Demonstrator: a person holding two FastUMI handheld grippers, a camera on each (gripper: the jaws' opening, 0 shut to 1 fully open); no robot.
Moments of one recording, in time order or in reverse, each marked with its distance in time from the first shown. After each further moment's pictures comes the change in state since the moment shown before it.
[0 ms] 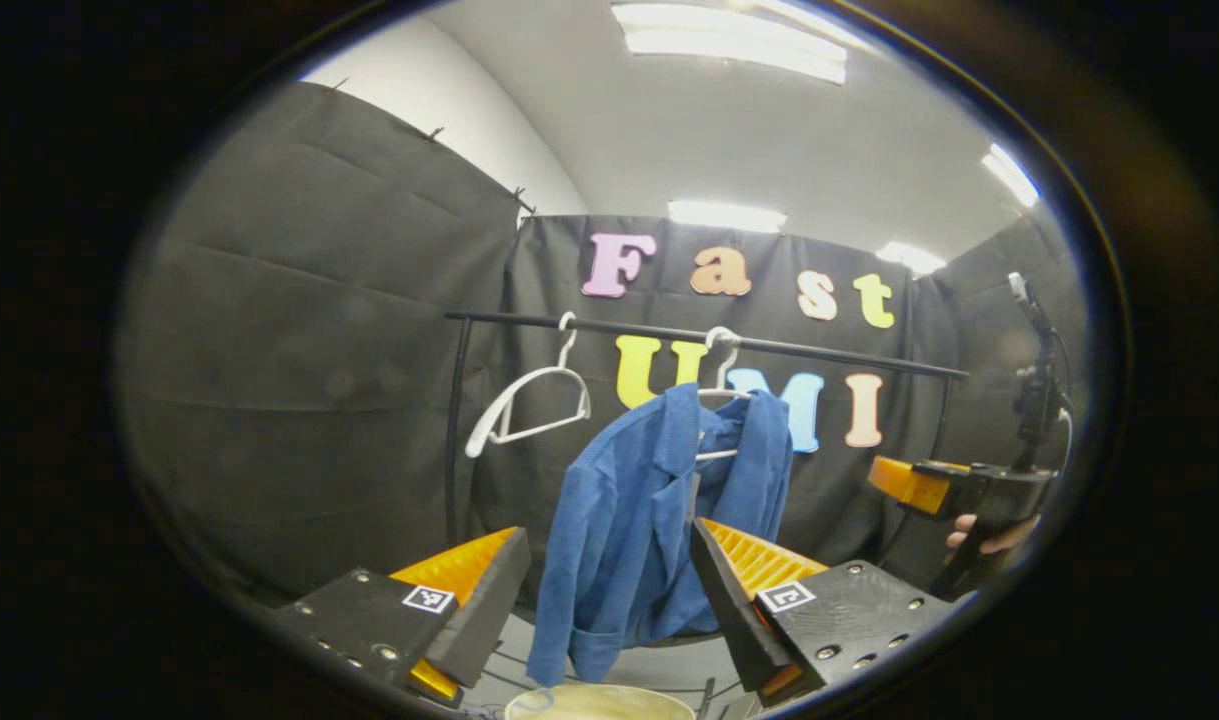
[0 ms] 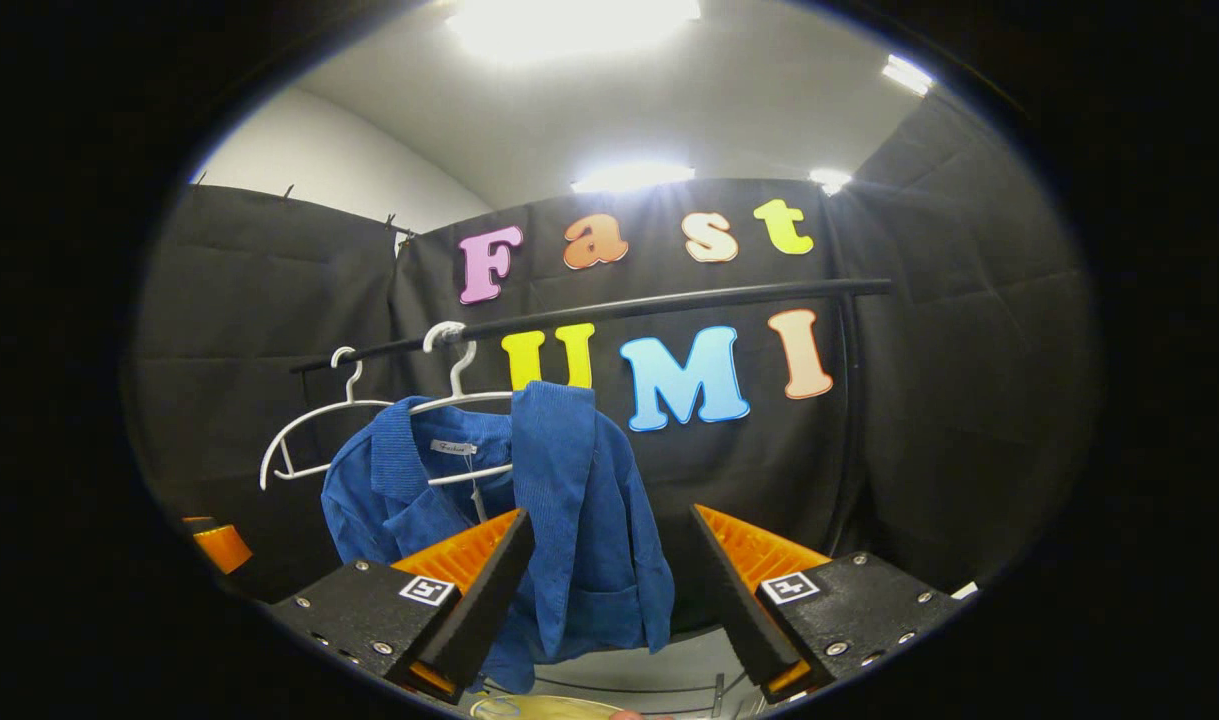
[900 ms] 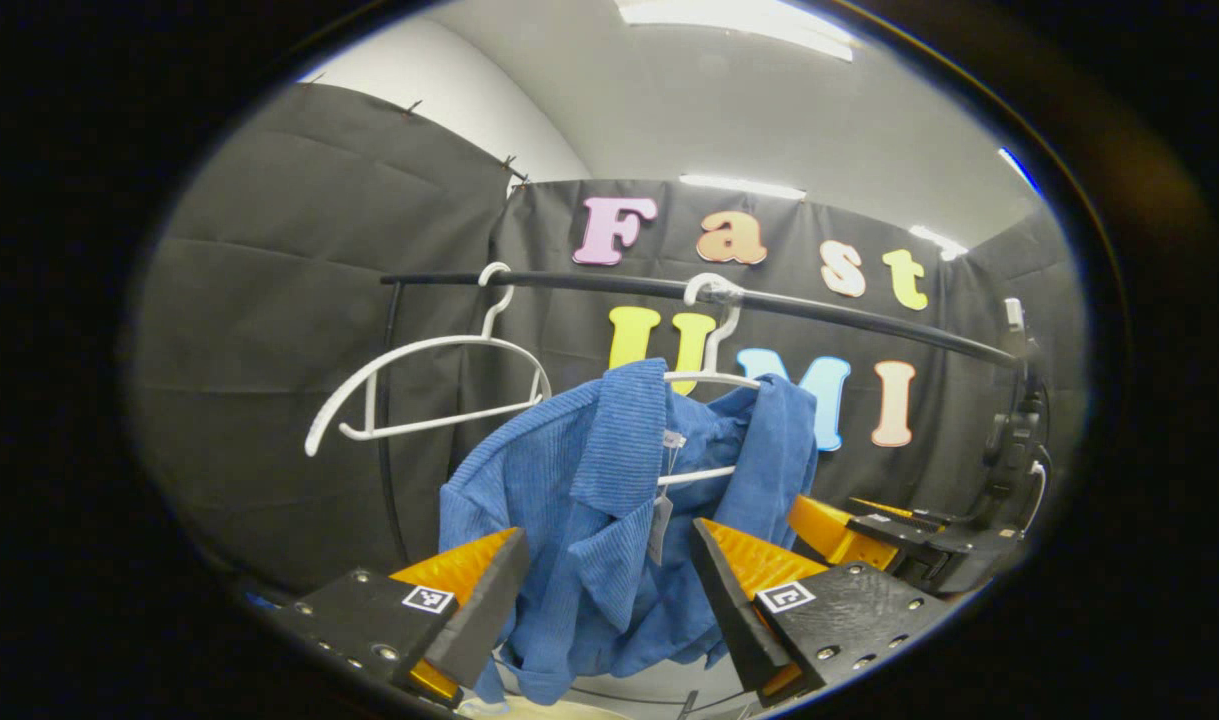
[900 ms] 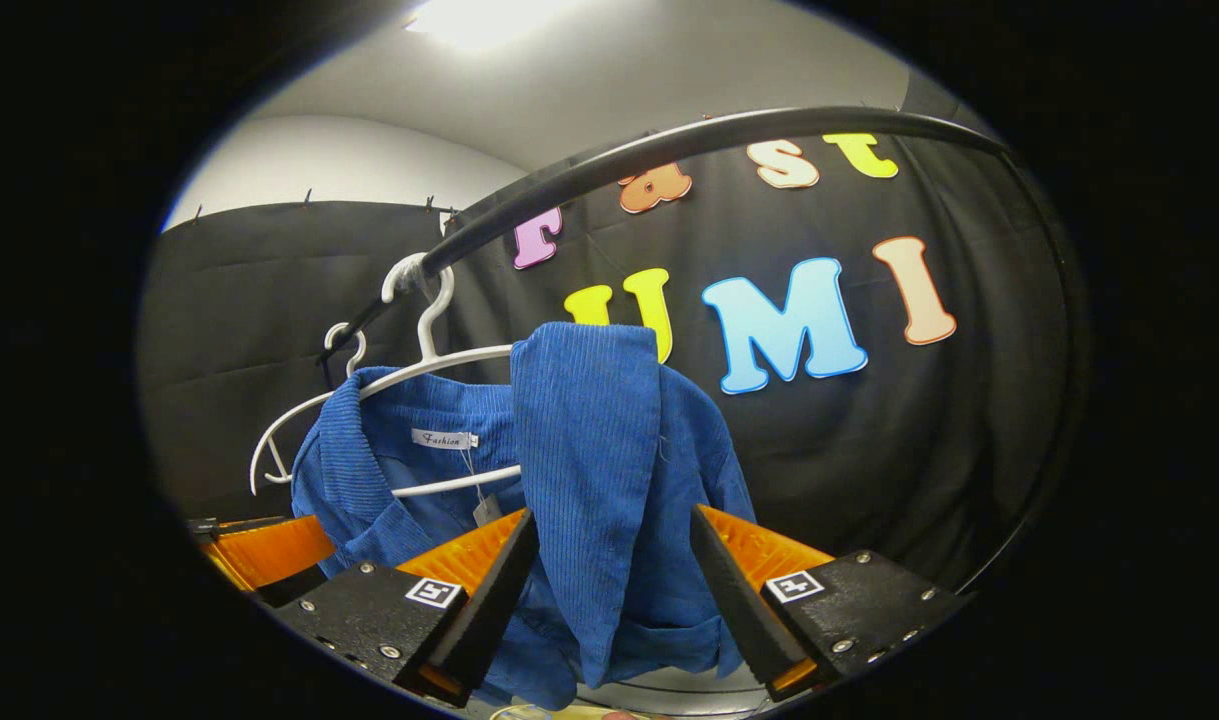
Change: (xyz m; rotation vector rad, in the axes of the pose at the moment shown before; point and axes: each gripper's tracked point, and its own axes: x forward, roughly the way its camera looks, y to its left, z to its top) left arm 0.159 -0.064 -0.030 0.004 0.074 0.070; right arm 0.145 0.037 -0.050 0.080 0.133 0.301
